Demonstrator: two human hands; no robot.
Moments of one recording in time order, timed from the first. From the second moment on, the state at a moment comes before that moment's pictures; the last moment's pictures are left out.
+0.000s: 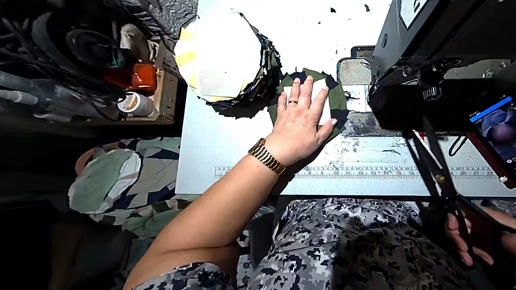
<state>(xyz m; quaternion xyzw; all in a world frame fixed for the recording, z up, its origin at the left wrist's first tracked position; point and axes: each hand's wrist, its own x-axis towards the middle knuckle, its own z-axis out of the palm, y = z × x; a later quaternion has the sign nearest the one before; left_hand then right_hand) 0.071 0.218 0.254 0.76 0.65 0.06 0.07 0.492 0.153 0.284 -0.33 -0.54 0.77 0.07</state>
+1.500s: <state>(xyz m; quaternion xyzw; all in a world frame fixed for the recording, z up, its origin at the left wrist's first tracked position) 0.109 0.121 0.242 0.78 0.60 0.16 0.09 0.454 0.170 0.288 -0.32 -0.61 0.72 -0.03</state>
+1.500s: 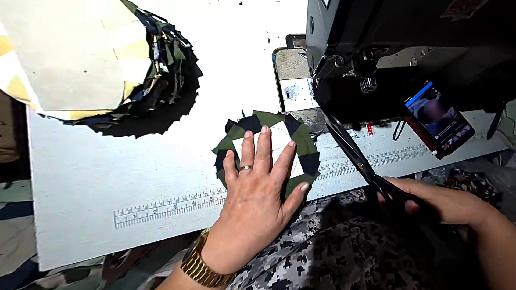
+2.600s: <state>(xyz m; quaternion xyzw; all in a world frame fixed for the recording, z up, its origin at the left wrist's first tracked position) 0.134 0.096 0.225 0.82 0.55 0.14 0.05 0.495 0.138 0.262 -0.33 -0.65 0.68 -0.04</state>
